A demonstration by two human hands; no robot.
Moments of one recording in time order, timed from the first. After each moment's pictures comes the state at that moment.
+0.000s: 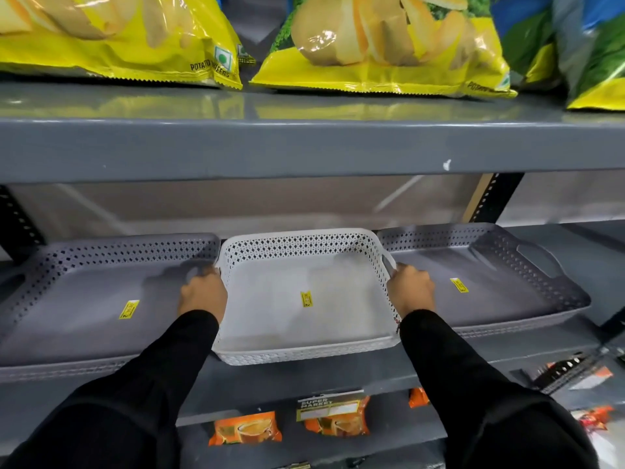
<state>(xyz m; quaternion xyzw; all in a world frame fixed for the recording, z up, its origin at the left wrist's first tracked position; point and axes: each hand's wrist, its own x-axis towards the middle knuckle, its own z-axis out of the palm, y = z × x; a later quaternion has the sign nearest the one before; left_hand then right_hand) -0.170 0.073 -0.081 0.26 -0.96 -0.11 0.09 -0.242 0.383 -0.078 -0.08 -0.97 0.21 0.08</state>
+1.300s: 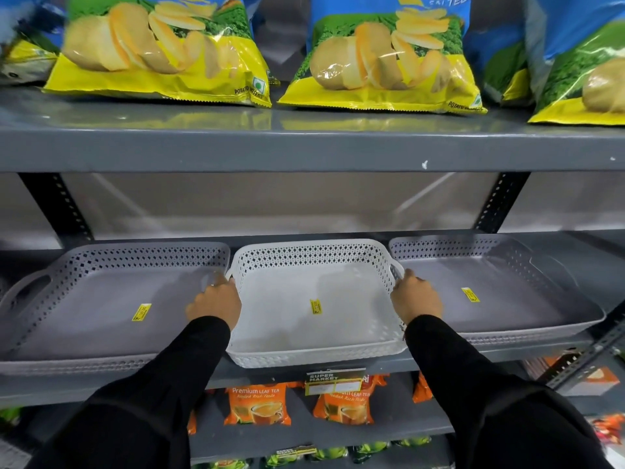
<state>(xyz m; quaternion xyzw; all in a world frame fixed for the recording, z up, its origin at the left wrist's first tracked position) -0.103 0.089 -0.068 0.29 -0.95 -0.13 0.06 -0.188 0.382 -0.067 -0.06 -0.98 0.19 0.05</state>
